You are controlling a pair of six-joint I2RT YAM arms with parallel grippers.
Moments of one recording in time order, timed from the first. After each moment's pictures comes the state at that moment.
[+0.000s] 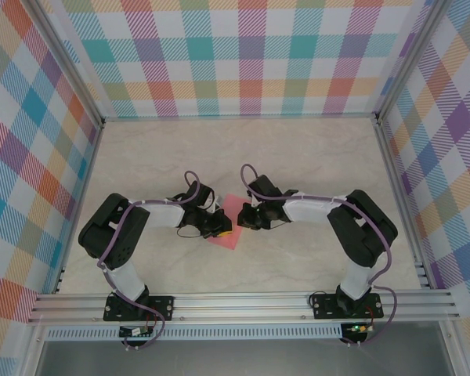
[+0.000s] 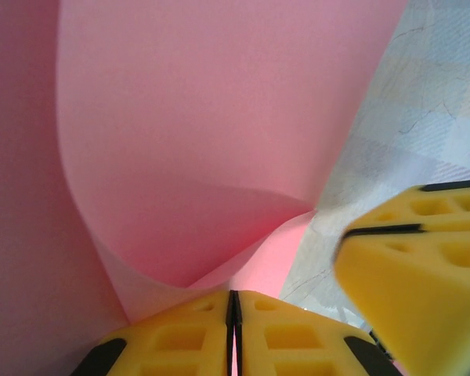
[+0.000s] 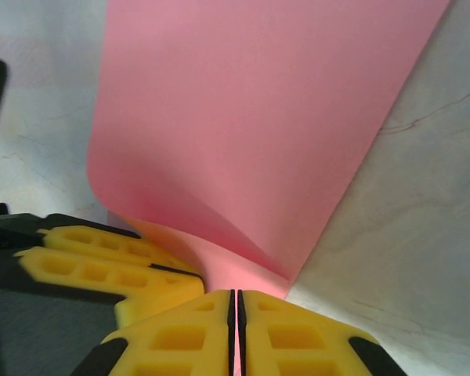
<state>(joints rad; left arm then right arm) -0.54 1.74 0.77 -0.11 0.62 -0.79 0.73 1.78 0.96 -0.23 -0.38 0.85</state>
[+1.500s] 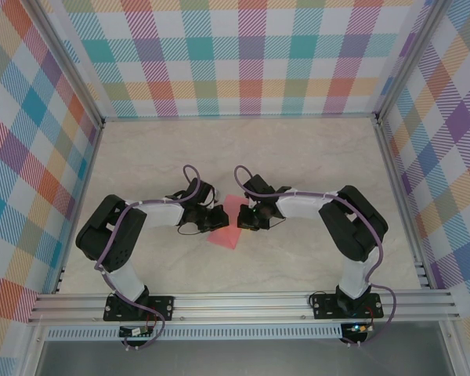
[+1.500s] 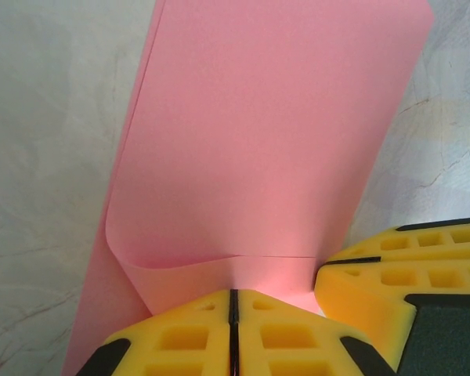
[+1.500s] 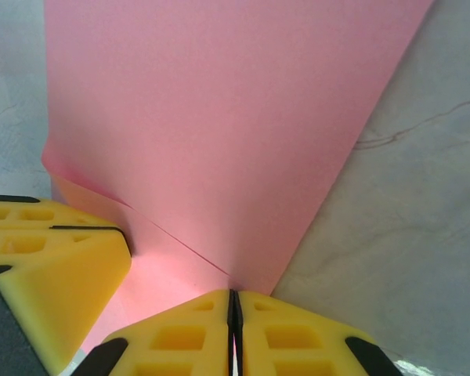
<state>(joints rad) -0.54 1.71 0.79 -0.14 0.45 -0.72 0.74 1.84 1.03 -0.34 -0.33 0.80</state>
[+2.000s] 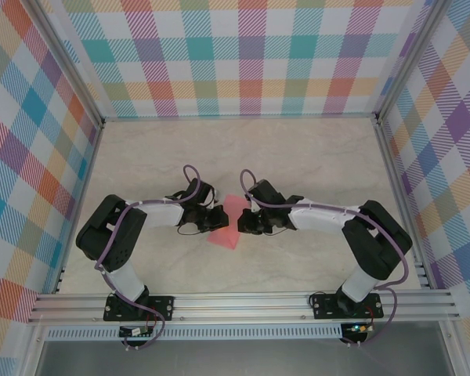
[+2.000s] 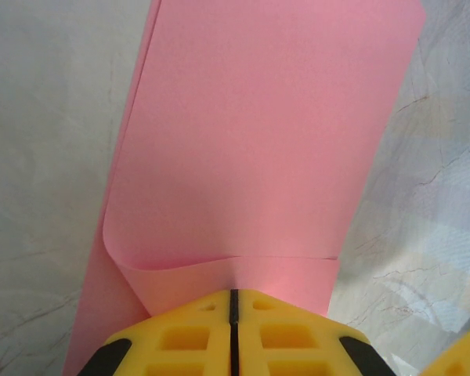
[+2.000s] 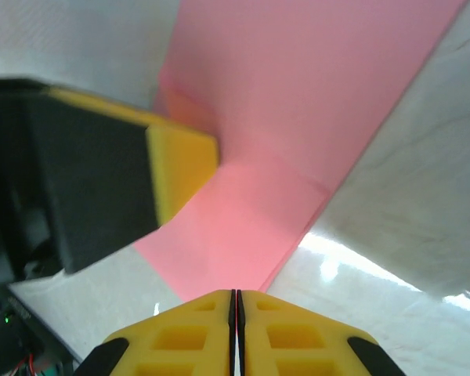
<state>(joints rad) -0.54 1.72 0.79 -0.12 0.45 -0.71 0.81 1.64 0.89 -0.25 -0.36 0.79</state>
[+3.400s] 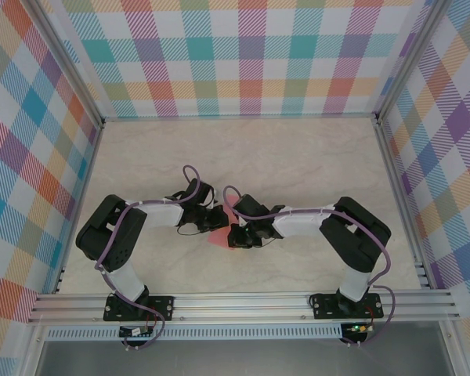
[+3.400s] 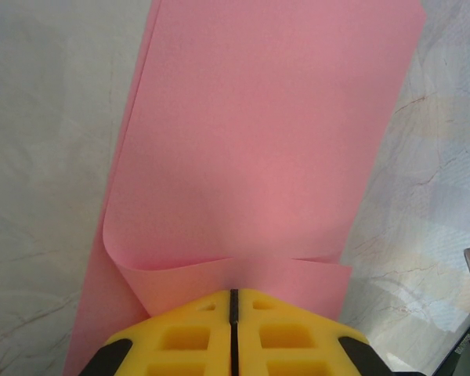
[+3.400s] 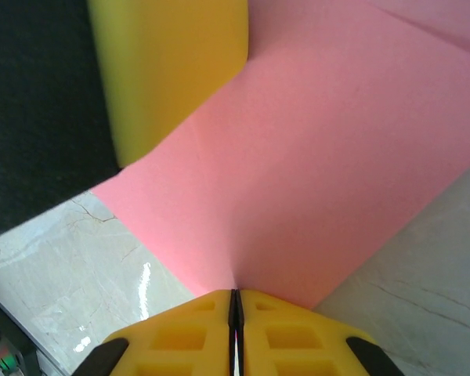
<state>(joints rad) -0.54 1.72 0.78 -0.11 0.46 -0.71 0.92 1.78 0.90 -0.20 -0.36 0.84</state>
